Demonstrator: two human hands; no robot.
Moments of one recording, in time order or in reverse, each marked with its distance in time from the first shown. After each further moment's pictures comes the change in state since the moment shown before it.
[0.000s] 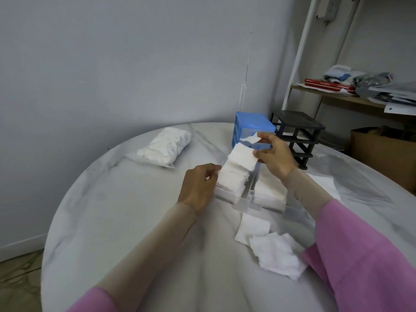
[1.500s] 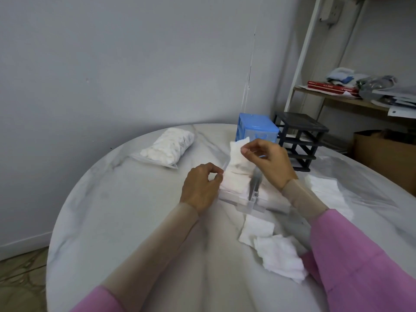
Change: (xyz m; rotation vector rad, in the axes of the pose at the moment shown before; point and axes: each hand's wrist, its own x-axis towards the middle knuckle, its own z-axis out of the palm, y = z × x) left_hand 0.003 -0.004 -0.001 0.047 0.002 -0.018; right_hand -0.015 0.002 0.012 -0.131 -0.019 -0.329
